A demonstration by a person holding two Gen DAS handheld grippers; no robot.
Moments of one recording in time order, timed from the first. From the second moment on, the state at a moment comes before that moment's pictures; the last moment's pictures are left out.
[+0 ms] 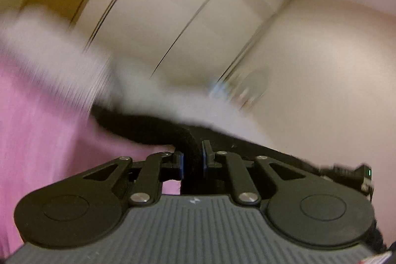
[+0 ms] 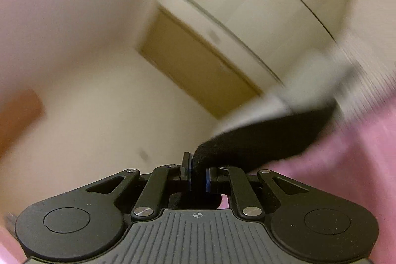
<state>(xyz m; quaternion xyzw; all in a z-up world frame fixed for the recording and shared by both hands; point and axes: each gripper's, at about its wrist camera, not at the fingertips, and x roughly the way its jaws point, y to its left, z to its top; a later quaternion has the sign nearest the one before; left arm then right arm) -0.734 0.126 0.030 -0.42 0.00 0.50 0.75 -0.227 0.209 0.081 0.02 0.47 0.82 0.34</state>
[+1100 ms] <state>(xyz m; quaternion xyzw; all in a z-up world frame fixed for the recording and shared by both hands) -0.744 0.120 -0.255 -0.49 0.34 0.48 0.65 -0.253 0.051 -0.281 -0.26 0.59 0.52 0.57</state>
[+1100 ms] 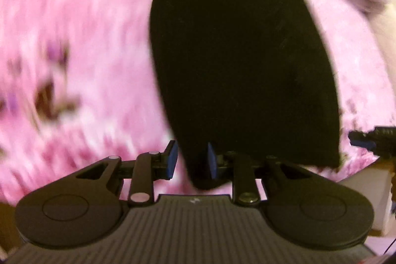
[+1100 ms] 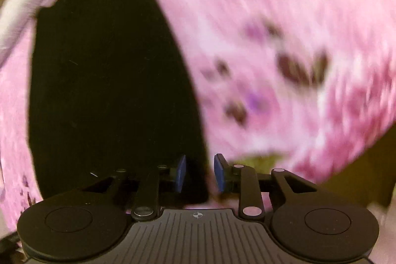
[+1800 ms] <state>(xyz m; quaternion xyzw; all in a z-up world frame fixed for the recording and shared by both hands) -0.649 0.298 -0.259 -0.46 0.39 0.45 0.66 -0.308 0.227 -0.274 -0.33 0.47 0.62 0.53</state>
